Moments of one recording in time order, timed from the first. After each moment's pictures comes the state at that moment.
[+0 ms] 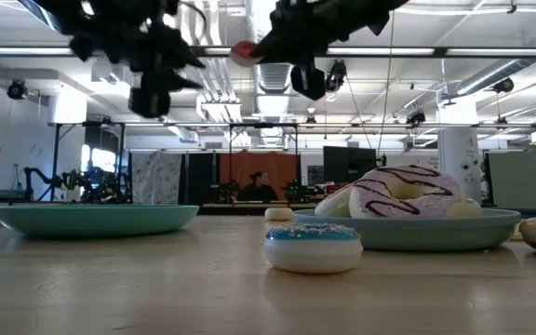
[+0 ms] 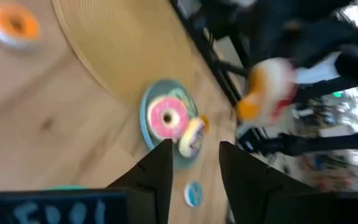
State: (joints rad) left arm 0.41 1.05 0.71 -0.11 0.55 -0.76; right arm -0.17 1.65 1.32 -0.25 -0.42 0.61
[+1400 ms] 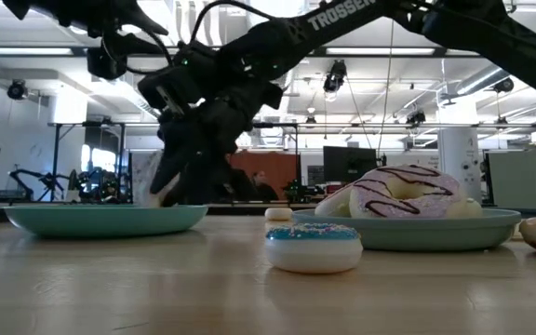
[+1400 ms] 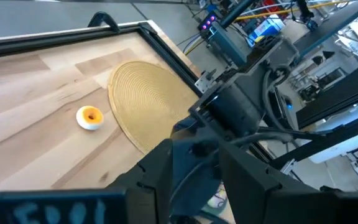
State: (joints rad) left arm 0.36 0.65 0.71 -0.32 0.17 -0.67; right arm -0.08 2.46 2.05 -0.64 -0.55 0.65
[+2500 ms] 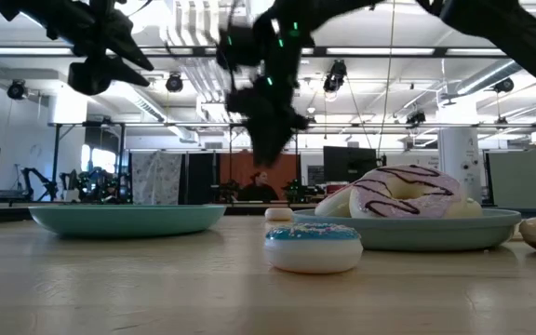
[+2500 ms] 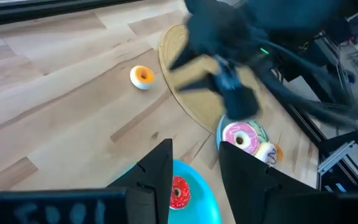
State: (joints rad) left arm 0.36 0.66 0.71 -0.54 0.09 -0.64; right arm -0.21 2.26 2.09 -1.13 0.15 0.28
